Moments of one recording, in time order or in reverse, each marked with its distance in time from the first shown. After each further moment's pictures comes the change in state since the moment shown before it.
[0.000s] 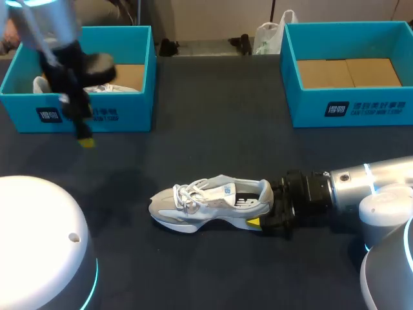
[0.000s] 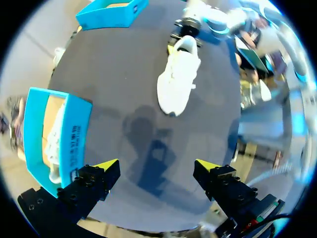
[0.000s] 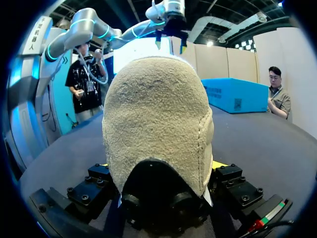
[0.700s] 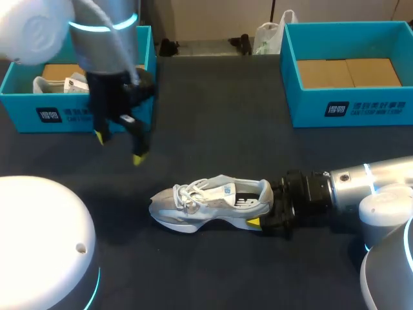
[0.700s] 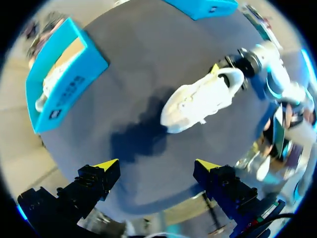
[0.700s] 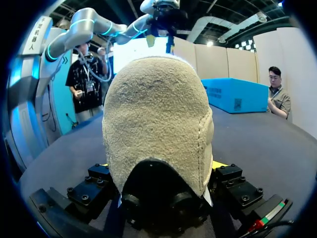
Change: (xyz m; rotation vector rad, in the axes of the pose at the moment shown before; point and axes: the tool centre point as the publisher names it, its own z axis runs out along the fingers) left arm 0.061 -0.056 0.022 -0.101 -0.054 -0.697; right arm 0.000 0.000 0.000 0.000 0.000 0.000
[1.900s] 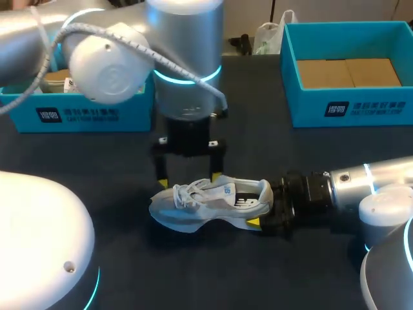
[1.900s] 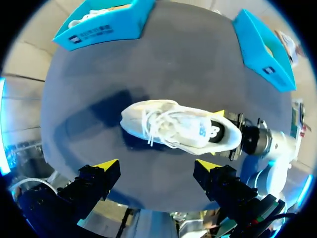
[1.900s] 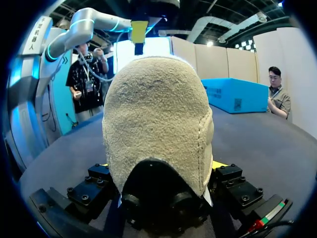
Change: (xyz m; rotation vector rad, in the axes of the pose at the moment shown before) left arm 0.131 -0.047 0.038 0.051 0.011 -0.783; right arm 0.000 0.000 0.000 0.000 0.000 0.000
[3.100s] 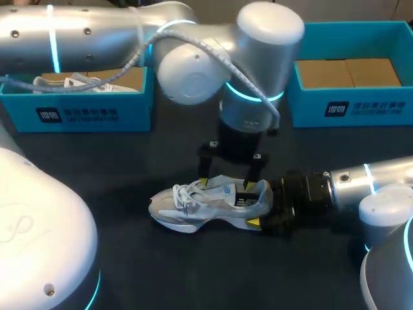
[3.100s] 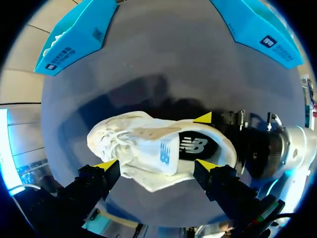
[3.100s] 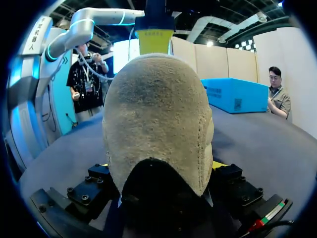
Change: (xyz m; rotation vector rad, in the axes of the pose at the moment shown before) left arm 0.080 -0.027 0.060 0.025 -0.130 0.148; right arm 0.000 0.000 0.000 0.000 0.000 0.000
